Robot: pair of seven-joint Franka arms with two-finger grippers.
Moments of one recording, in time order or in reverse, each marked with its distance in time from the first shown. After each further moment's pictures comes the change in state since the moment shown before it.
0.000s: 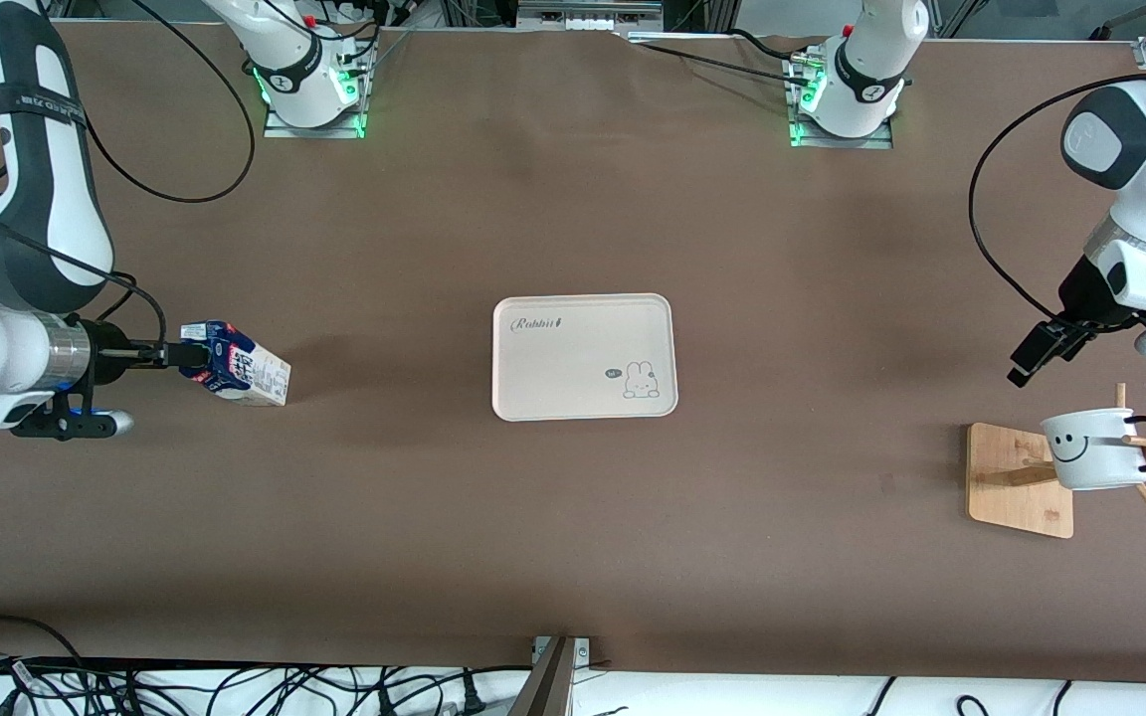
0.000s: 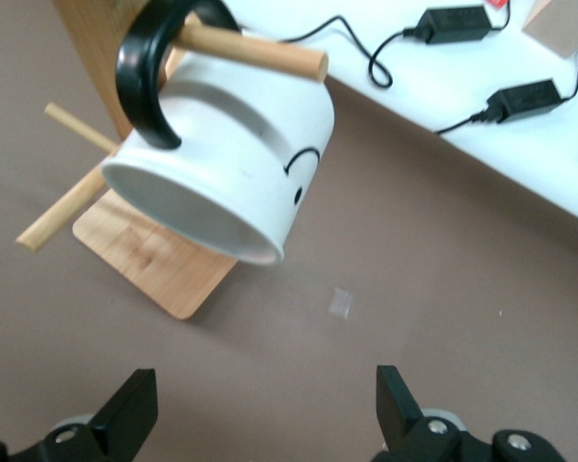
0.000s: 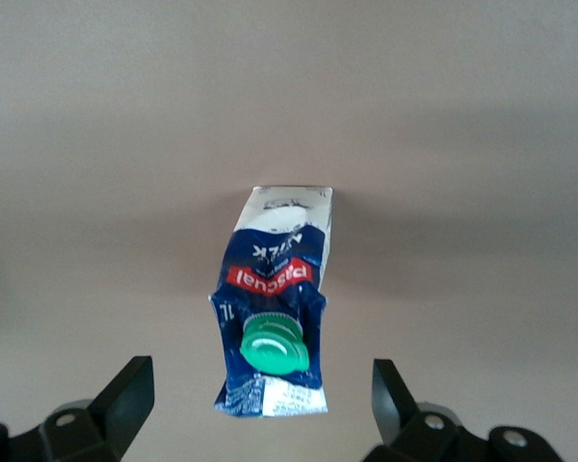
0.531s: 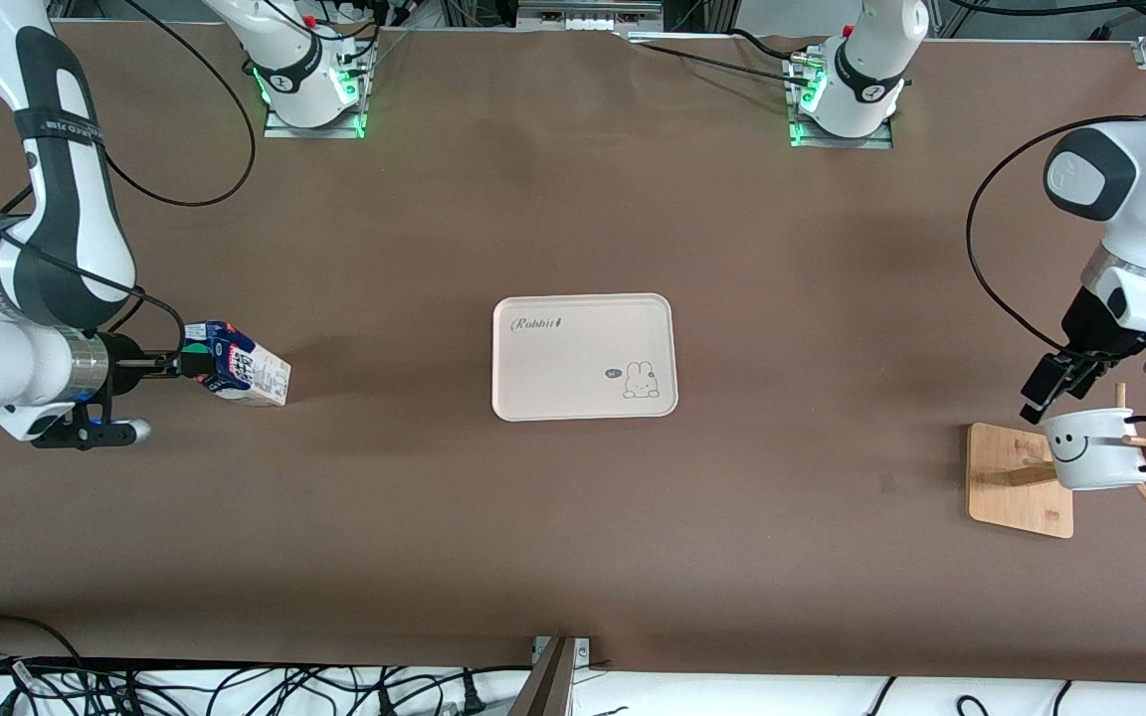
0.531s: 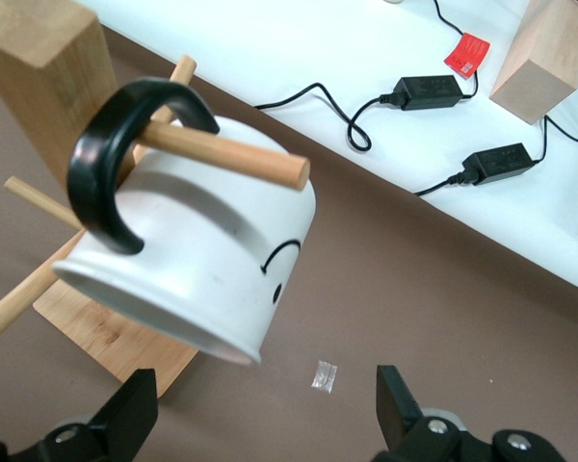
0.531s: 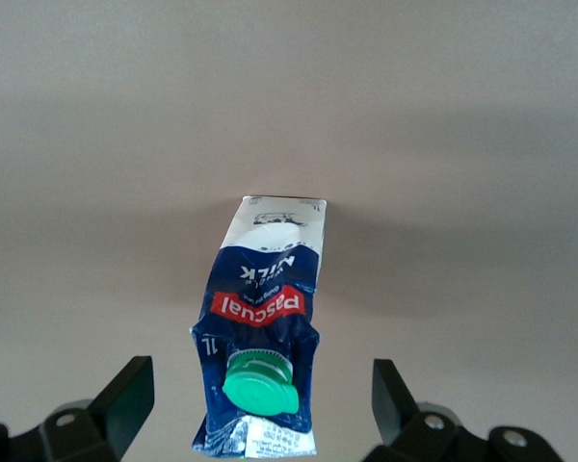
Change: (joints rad) left arm 0.001 0.107 -0.001 0.052 -0.041 0.163 0.043; right arm 0.005 0.036 0.004 -0.001 -0.023 0.016 -0.028
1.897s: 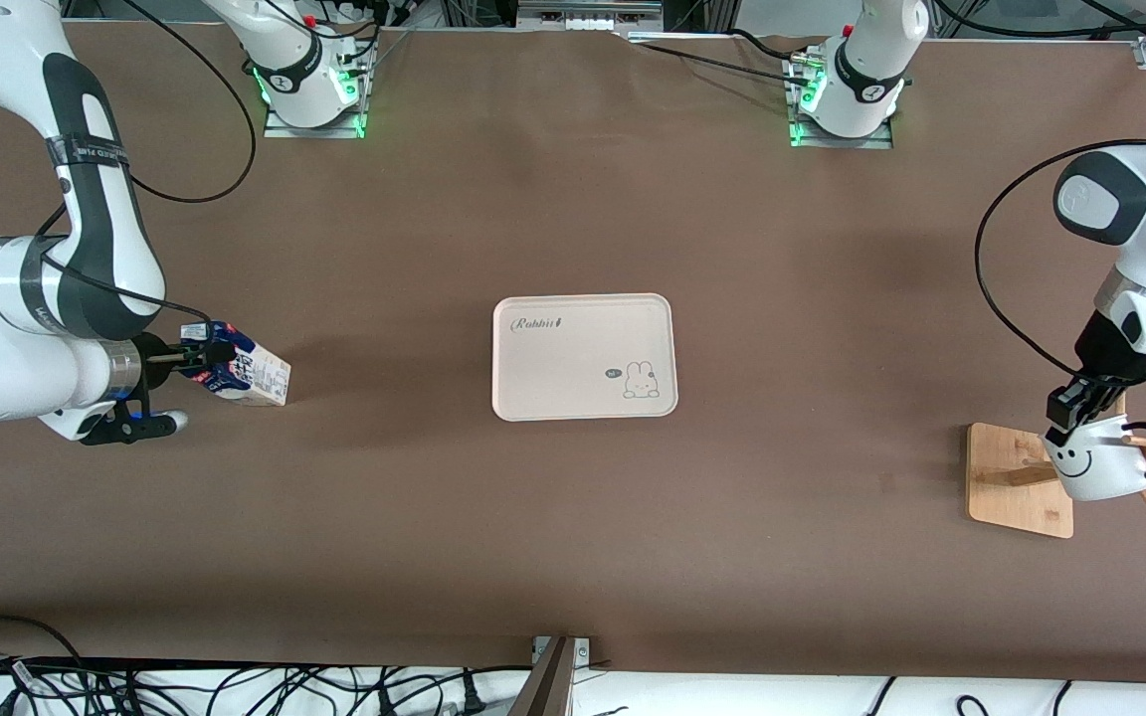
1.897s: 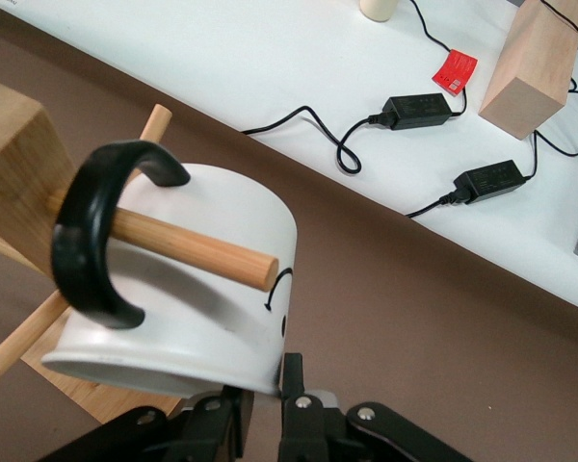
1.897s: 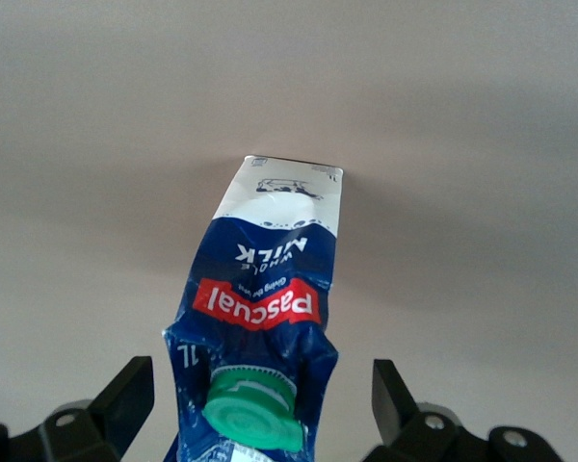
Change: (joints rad) left arm 0.003 0.065 0.000 0.084 -0.002 0.000 0.044; right arm 0.009 0.022 -0.007 -0.051 -0.009 -0.011 -0.081
